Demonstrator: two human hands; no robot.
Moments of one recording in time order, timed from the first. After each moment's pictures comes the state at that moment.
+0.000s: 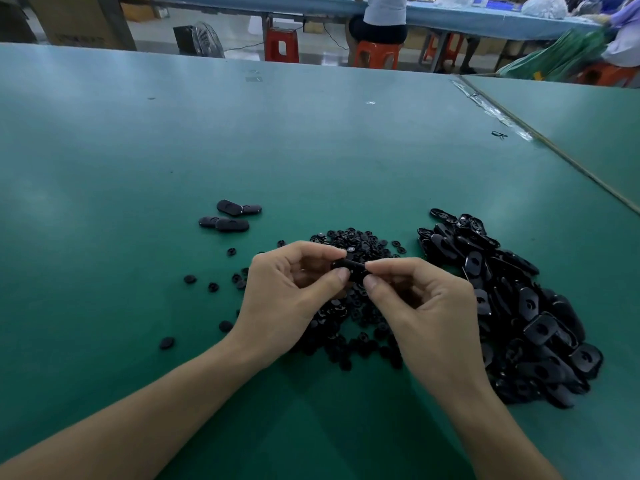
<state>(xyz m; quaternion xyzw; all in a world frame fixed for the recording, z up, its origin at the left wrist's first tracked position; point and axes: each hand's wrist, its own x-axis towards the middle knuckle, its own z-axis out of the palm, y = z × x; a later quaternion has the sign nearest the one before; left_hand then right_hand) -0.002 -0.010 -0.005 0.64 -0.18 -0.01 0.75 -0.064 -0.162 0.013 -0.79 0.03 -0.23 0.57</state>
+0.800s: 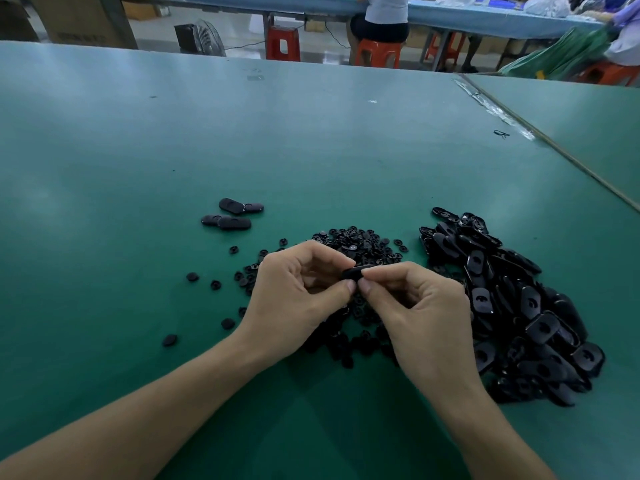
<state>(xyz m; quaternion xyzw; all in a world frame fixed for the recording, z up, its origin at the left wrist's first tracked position) -0.002 -0.012 -0.005 0.67 -0.20 -0.02 0.72 -0.062 -0.157 0.007 -0.80 0.04 -0.22 0.56</state>
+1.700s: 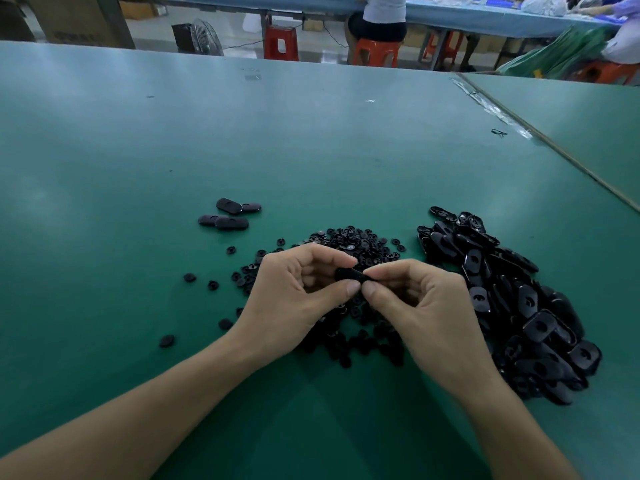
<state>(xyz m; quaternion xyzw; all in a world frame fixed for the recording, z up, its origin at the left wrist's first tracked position) -0.002 -0.009 -0.002 0.67 -0.22 -0.05 0.71 -0.063 -0.176 0.013 -0.80 0.02 -0.13 0.58</state>
